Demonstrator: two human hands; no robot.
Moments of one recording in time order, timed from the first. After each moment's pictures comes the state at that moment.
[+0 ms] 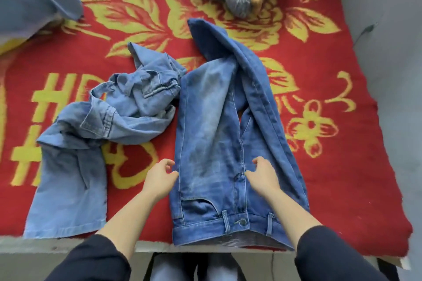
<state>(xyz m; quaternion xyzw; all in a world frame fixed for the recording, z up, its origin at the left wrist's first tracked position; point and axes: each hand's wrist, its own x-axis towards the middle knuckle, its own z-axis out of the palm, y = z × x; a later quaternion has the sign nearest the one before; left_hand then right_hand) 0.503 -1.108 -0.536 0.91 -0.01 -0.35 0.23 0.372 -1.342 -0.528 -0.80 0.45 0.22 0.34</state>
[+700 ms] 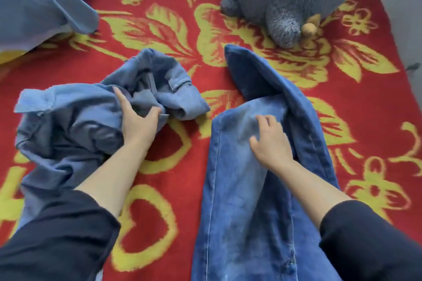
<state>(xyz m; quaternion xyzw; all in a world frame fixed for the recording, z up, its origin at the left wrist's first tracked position) 0.785 -1.133 -0.557 0.86 0.10 -0.10 0.50 0.633 -1.371 -0.552 -0.95 0.27 0.06 0.16</state>
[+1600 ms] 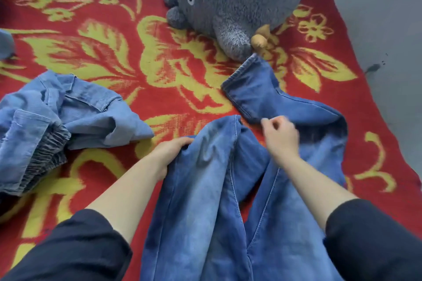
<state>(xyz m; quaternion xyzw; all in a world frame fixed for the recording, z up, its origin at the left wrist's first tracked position) 0.763 -1.323 -0.590 0.67 0.12 -0.53 0.50 0.648 -1.541 -0.575 -0.79 0.49 -0.10 0.35</state>
